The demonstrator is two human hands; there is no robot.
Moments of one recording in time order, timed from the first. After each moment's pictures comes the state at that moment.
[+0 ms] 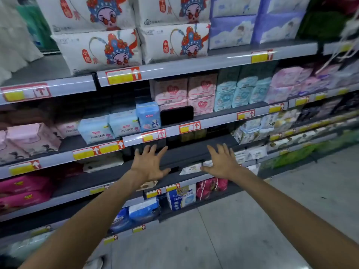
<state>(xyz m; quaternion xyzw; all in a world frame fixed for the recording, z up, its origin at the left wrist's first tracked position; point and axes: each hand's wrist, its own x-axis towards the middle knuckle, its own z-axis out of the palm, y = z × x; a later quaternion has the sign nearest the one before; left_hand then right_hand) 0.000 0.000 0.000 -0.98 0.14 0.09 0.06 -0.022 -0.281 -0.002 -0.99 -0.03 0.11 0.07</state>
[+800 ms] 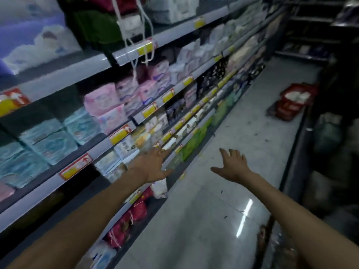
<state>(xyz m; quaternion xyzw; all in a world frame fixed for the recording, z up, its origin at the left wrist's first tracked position) 0.128 -0.642 -0.022 -0.85 0.51 0.07 0.09 -0.083 -0.880 -0.033 -0.93 0.33 0.10 0.15</state>
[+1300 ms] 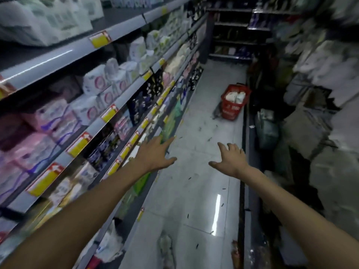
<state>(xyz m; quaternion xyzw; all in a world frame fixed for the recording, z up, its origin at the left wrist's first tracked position) 0.186 -1.046 -0.026 -0.76 0.64 0.03 0.05 -0.084 -1.174 -0.030 -0.86 0.49 0.06 0.14</state>
